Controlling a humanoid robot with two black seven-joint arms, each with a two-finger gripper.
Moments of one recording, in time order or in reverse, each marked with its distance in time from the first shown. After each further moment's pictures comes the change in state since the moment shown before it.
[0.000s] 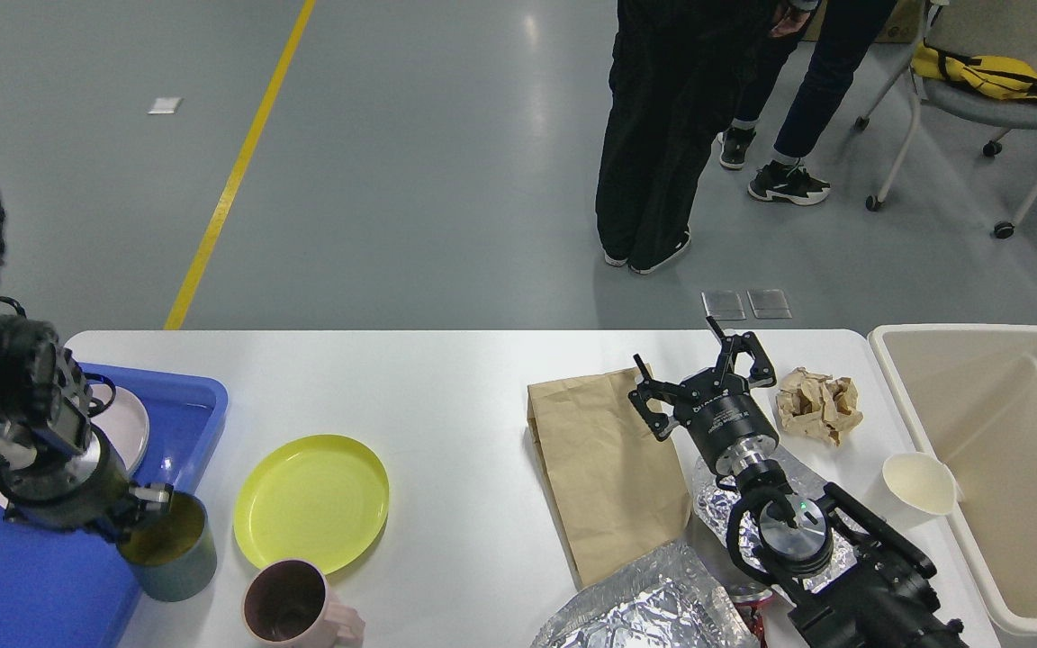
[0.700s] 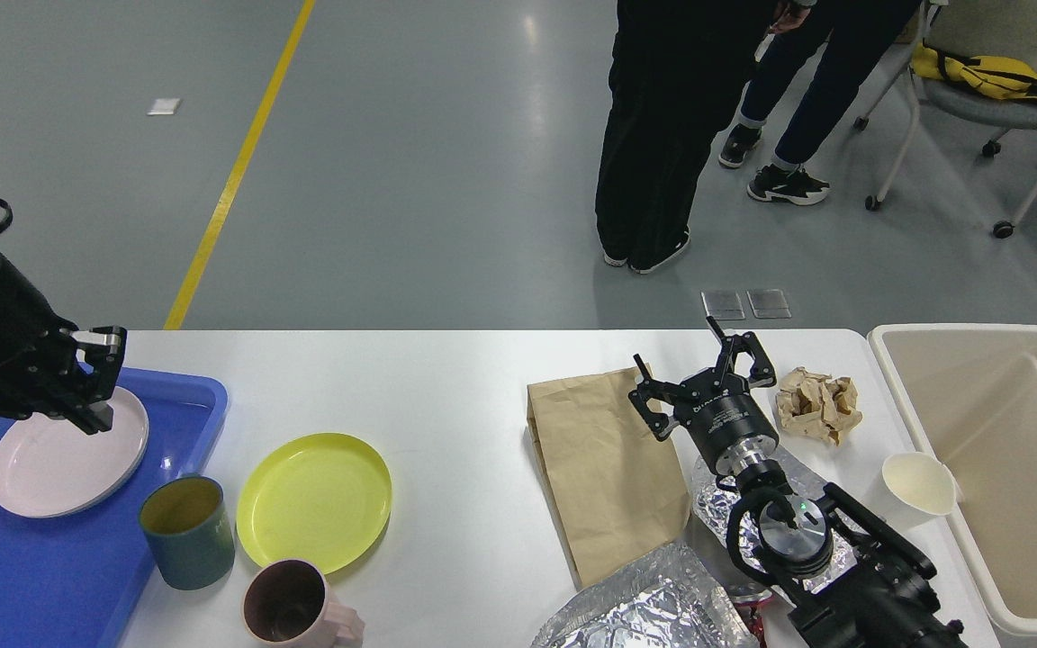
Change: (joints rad) left arm -0.446 0.102 0.117 0.015 0.089 -0.484 -0.230; right arm 0.000 0.000 0.000 0.000 0.000 0.000 0.000
